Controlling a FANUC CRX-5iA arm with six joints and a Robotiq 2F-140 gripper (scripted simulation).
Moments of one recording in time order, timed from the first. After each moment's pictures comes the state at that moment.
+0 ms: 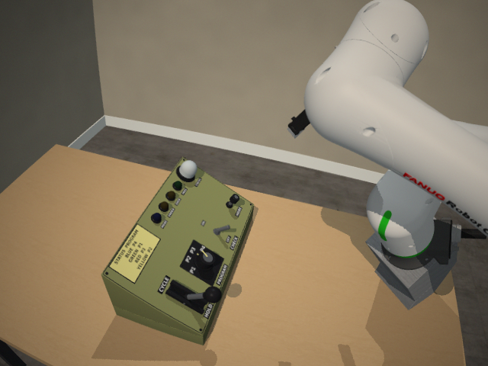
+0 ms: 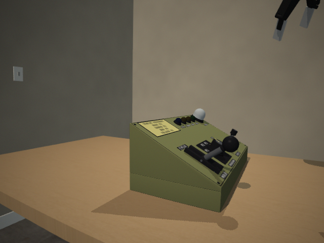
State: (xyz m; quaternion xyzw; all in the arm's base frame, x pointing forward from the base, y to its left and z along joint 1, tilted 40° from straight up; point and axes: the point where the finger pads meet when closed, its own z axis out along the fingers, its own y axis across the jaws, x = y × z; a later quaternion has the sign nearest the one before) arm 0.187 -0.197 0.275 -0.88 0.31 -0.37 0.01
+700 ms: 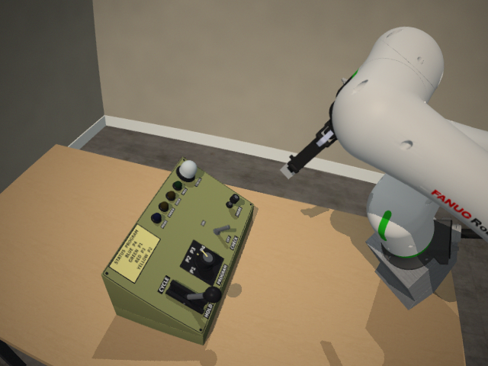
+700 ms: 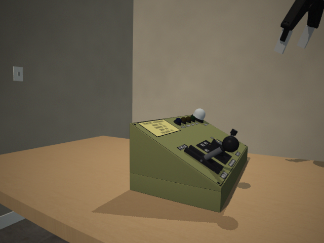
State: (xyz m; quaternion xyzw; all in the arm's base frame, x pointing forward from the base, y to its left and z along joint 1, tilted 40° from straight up) arm 0.204 -0.110 0.249 -0.88 0.24 -0.40 0.11
